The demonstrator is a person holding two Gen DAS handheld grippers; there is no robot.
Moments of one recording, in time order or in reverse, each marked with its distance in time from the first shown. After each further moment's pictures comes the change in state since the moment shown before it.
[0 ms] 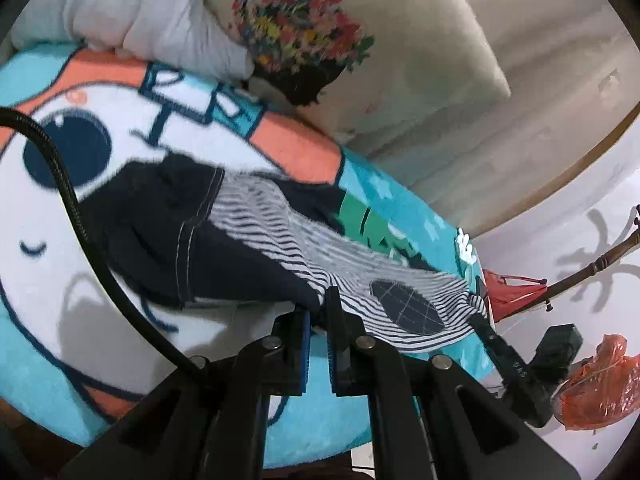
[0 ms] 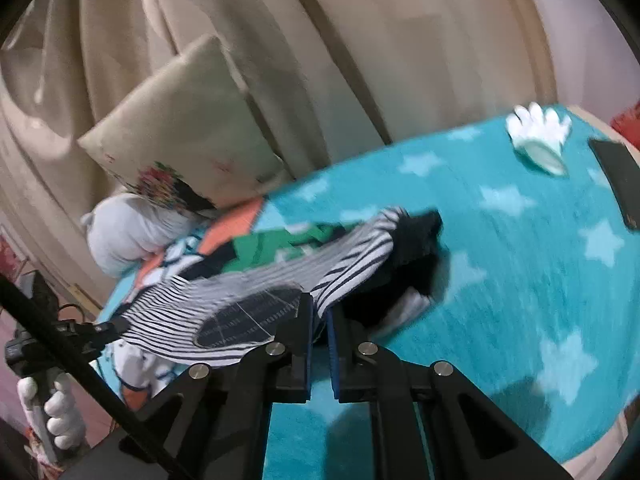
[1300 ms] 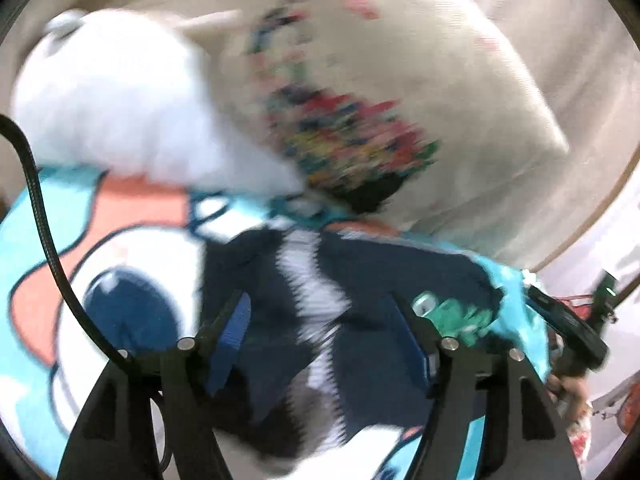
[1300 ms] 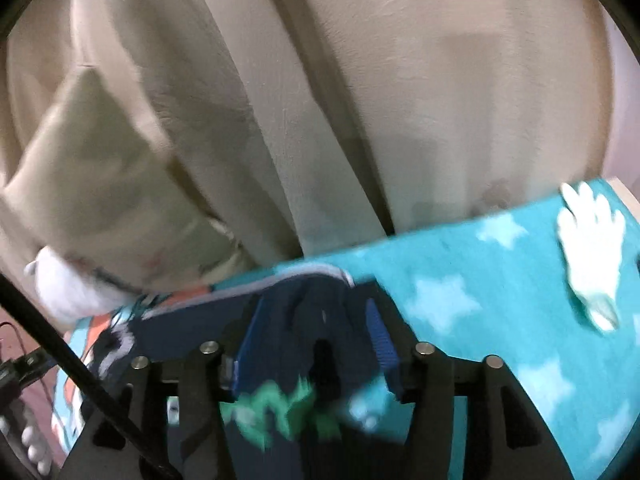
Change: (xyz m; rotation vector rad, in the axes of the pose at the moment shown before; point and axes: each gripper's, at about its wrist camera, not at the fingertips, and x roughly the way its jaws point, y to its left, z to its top) left arm -0.008 0.023 0.077 0.126 -0.142 0.260; right arm 0.103 -0.019 0.120 -0.024 0.022 -0.115
